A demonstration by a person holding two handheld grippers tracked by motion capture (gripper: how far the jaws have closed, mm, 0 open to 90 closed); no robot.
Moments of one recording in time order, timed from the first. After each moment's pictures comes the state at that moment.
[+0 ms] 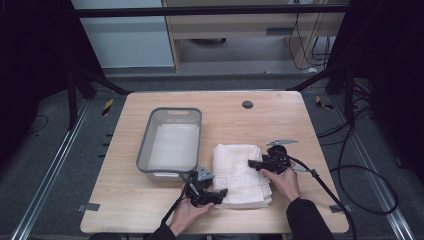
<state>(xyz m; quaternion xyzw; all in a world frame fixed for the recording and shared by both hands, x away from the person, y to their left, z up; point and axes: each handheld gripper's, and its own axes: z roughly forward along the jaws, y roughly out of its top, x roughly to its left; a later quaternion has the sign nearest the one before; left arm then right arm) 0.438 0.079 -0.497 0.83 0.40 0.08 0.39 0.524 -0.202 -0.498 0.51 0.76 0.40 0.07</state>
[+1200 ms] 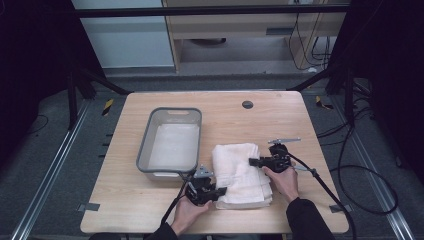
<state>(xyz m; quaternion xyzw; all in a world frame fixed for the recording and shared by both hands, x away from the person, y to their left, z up) 0.437 0.083 -0.490 0.82 0.38 0.02 0.42 0.522 -0.203 -0.488 0.51 0.75 0.43 0.01</state>
